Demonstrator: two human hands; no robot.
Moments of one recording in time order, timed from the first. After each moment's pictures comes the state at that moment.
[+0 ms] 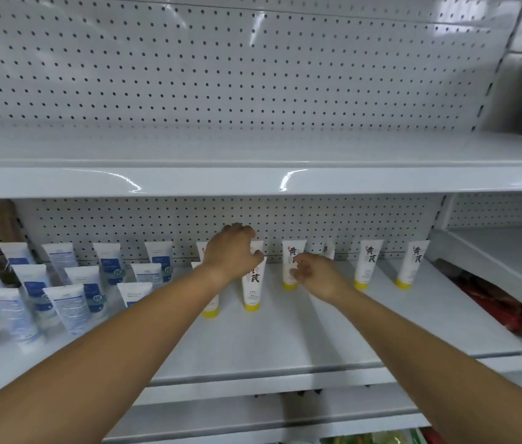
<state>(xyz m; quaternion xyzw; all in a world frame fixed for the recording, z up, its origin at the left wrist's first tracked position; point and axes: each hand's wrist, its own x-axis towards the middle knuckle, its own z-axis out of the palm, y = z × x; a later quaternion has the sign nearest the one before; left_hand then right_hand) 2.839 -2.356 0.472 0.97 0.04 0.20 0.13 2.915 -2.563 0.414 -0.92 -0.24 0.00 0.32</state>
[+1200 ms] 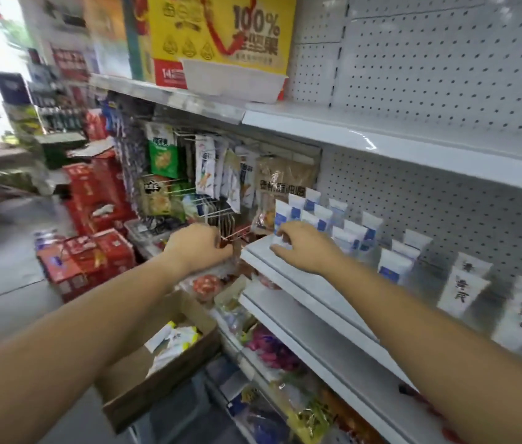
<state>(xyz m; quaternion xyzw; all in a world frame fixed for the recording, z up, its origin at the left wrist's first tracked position) 2.378 -2.137 0.459 0.88 0.46 0.14 0.00 2.610 -2.226 0.472 -0.69 -0.71 0.00 0.13</state>
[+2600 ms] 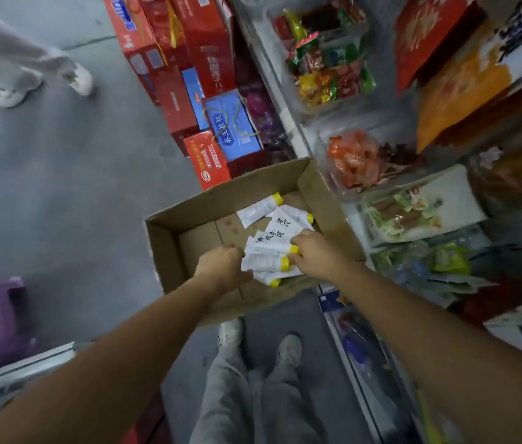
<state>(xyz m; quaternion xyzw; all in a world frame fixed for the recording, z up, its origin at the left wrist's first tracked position) 2.191 -1.861 -0.058 0.69 0.64 -0.16 0.29 2.408 -1.826 -0.056 -0.57 -0.75 0.33 -0.12</state>
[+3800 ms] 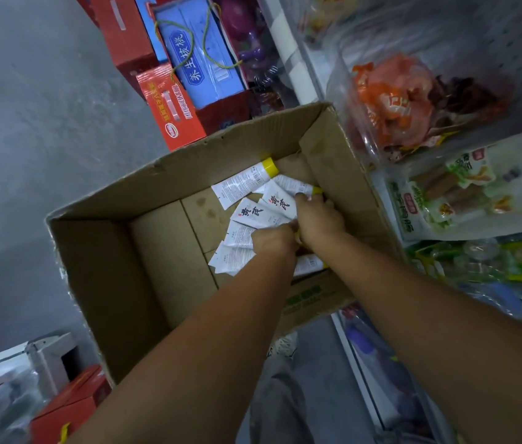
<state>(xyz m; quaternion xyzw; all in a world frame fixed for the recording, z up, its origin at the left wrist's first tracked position) 2.331 -1.783 -0.226 -0.13 0.73 0.27 0.62 2.407 -1.753 -0.219 -0.66 -0.66 0.26 -0.24</state>
